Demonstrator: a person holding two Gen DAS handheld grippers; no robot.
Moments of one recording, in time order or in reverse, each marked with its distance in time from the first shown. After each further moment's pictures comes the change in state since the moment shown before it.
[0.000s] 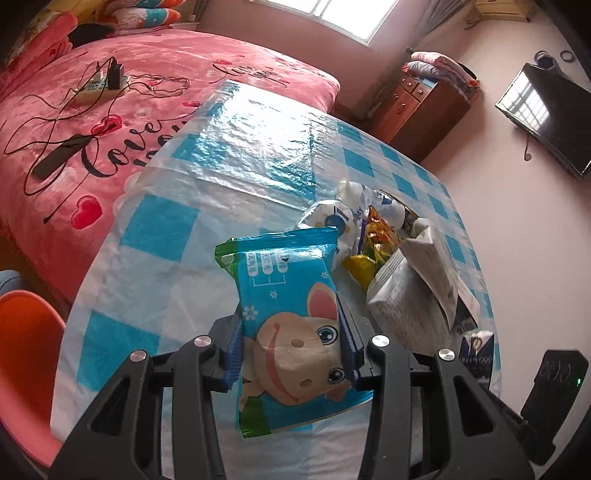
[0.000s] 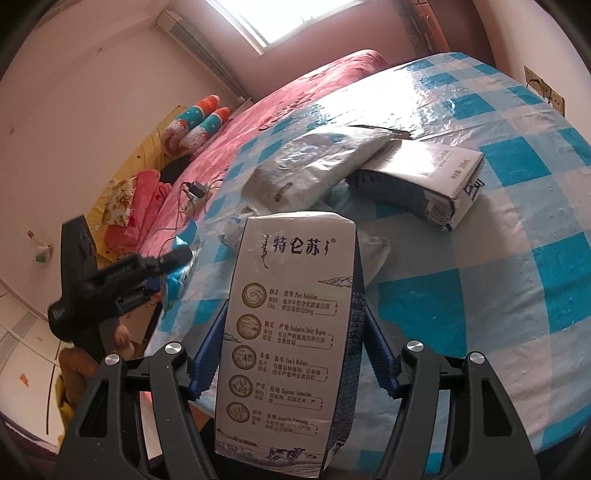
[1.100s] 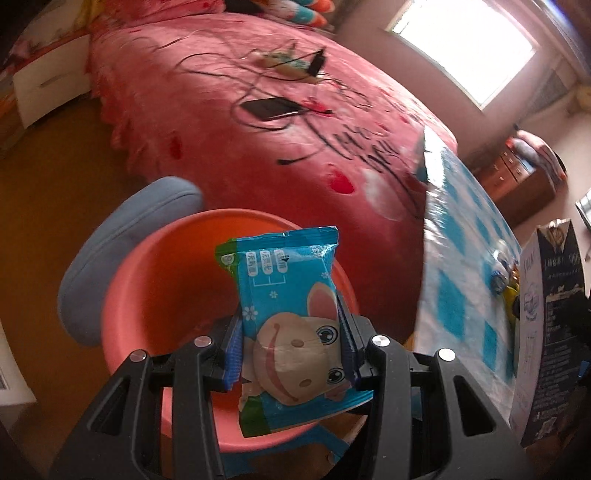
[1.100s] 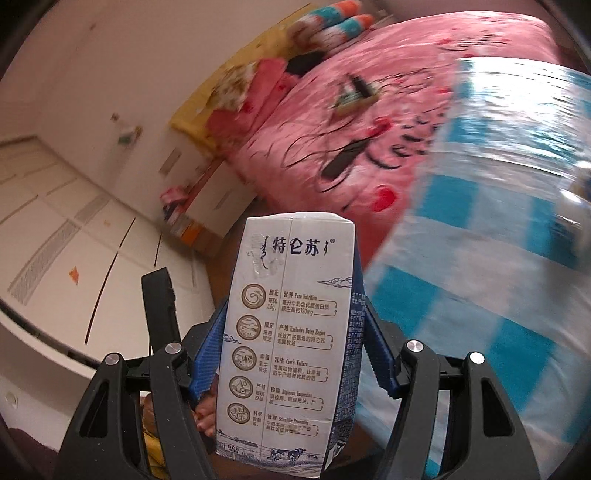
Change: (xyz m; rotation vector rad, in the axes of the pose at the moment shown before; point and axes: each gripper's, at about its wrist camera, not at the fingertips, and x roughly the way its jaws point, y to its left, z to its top) left arm -0.097 0.238 -0.072 -0.370 -0.081 0.249; right arm 0.155 0.255 -0.020 -0.336 0.408 0.366
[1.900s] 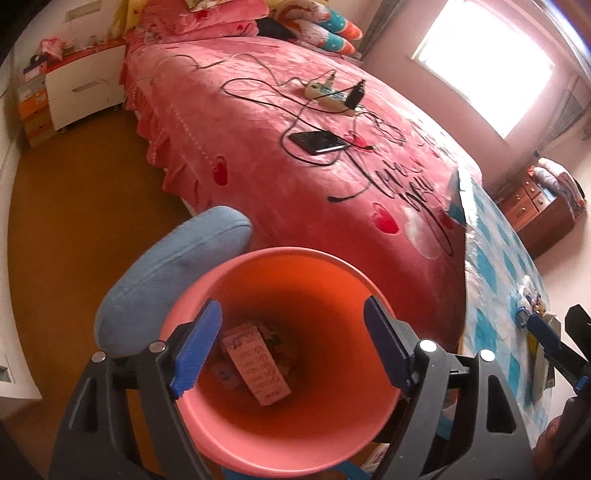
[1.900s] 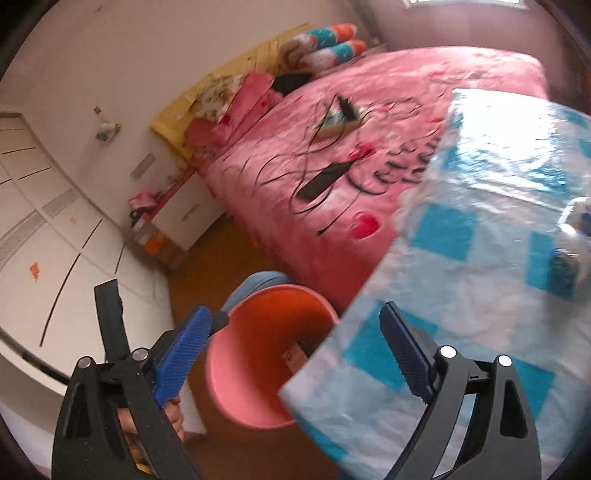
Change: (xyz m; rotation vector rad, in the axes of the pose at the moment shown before) left arm -0.010 0.028 0.012 -0.039 -0.118 0.084; right arm 0.005 0.001 -0.003 -0.055 -0.148 -0.201
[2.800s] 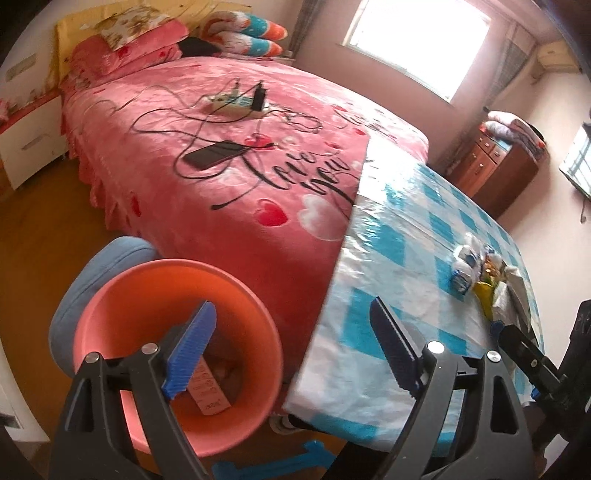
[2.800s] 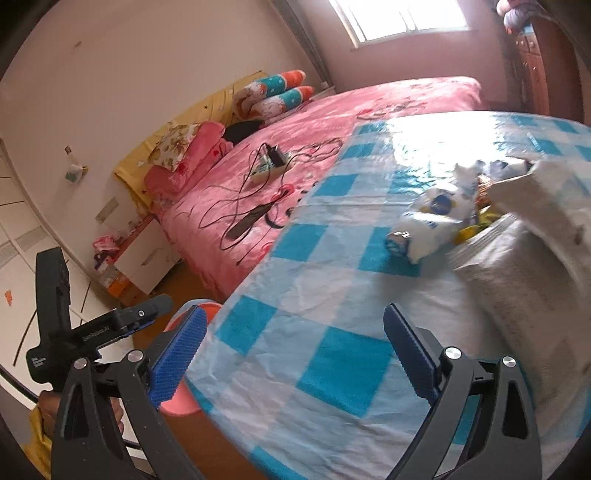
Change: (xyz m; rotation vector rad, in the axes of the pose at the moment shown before) left arm -0.023 -0.129 -0.023 0.221 -0.023 -0.100; right arm -0.080 -0.094 -0.043 0.056 -0.193 -0.138
